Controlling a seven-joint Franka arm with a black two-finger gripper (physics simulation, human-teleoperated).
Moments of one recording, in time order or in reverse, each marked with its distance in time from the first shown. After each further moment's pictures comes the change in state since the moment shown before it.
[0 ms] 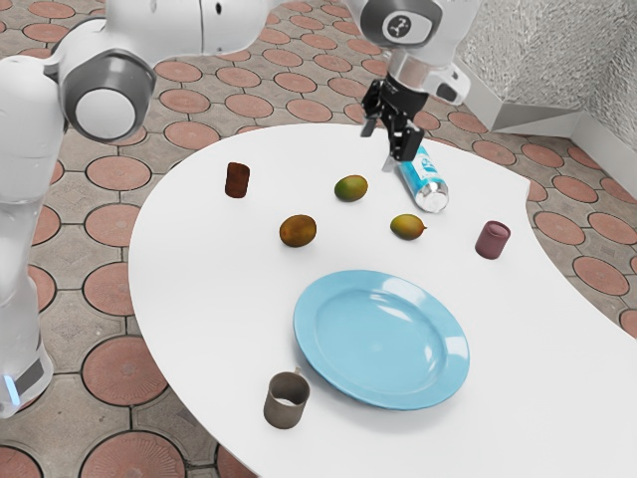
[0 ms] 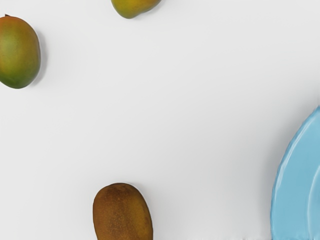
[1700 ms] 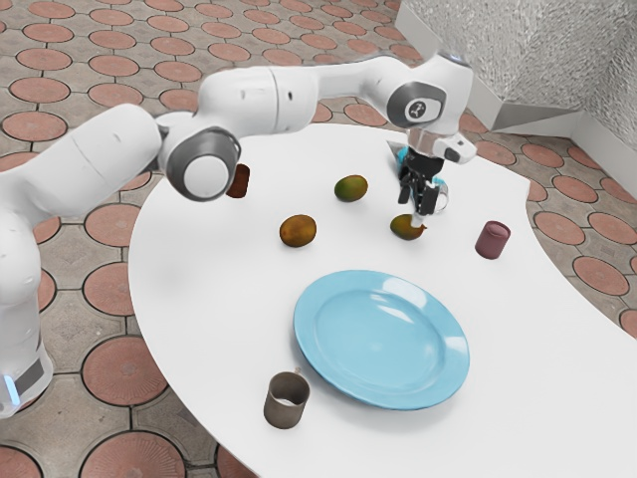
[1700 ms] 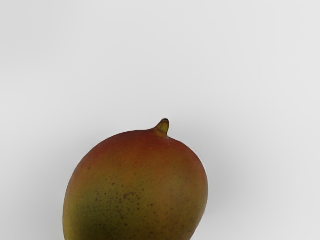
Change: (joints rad) arm 0.353 0.651 -0.353 0.538 -0.002 0.166 0.339
